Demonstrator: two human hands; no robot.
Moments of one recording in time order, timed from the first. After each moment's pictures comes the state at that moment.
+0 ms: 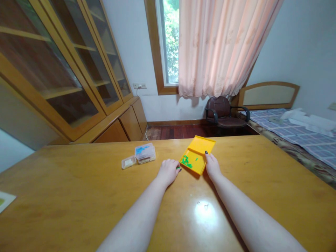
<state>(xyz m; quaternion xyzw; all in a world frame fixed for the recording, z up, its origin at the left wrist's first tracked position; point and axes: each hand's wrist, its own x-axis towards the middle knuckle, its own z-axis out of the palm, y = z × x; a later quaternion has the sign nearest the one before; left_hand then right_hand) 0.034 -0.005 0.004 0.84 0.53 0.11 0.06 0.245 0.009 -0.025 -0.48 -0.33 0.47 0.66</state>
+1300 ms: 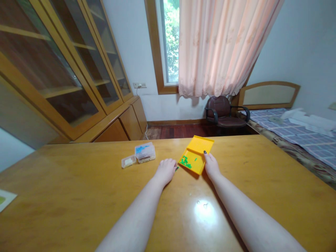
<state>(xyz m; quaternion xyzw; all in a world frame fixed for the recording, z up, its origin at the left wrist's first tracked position) 0.027 -0.001 -0.003 0.83 0.54 0.08 0.04 0.246 0.009 -0.028 -0.48 -0.36 0.46 0.65</state>
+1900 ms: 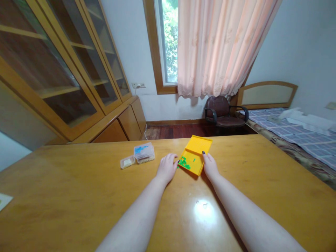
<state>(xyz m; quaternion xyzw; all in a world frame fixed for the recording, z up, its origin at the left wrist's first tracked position) 0.035 0.001 -0.003 0.80 0.54 0.25 0.06 0.244 0.009 -0.034 -0.47 -0.37 0.46 0.65</state>
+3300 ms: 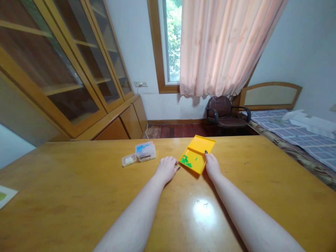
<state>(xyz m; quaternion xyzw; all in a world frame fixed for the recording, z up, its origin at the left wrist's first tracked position) 0.029 -0.003 0.002 0.83 0.54 0.11 0.04 0.244 0.008 -0.027 -0.48 -0.35 0.46 0.66</state>
